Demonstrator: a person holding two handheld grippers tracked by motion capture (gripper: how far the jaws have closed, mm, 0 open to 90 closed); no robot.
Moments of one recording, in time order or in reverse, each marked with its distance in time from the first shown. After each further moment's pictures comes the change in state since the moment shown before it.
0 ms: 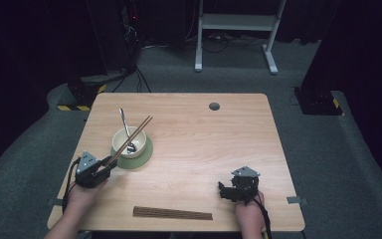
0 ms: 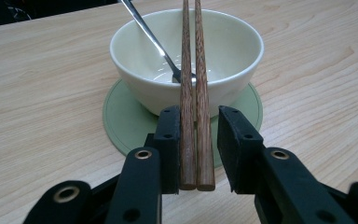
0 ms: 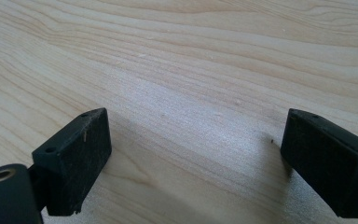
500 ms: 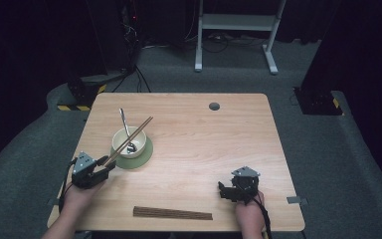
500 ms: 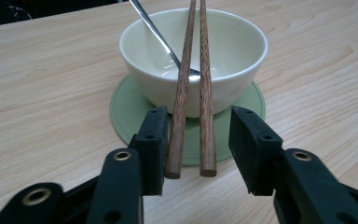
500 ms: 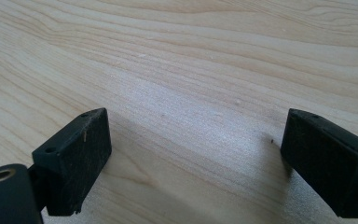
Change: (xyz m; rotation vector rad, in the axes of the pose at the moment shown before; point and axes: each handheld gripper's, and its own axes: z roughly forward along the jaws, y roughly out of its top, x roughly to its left) left arm 0.005 -0.002 -0.005 0.006 0.000 0.004; right arm 0.000 0.000 0.000 0.000 0.000 0.001
